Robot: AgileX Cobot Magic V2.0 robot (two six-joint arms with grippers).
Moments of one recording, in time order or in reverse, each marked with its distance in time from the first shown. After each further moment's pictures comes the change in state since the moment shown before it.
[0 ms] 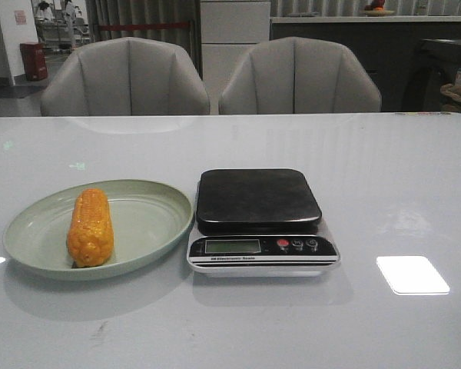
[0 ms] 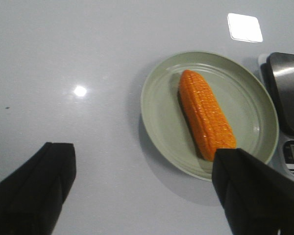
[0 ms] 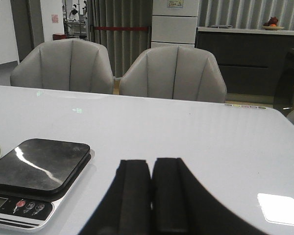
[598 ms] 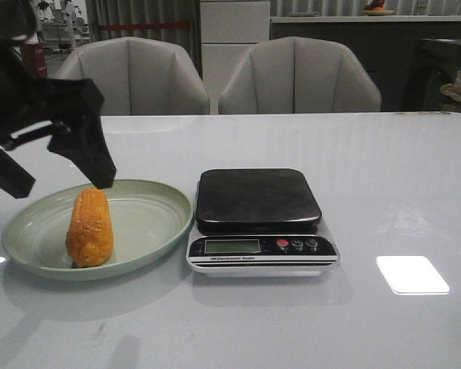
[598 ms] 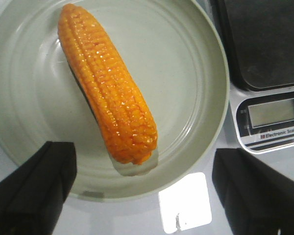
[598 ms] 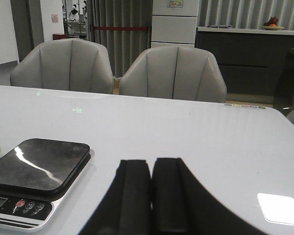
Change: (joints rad) left arm -0.281 0.595 -0.268 -0.044 -0.022 -0.045; right arm 0.000 0.000 0.000 0.000 0.000 0.000
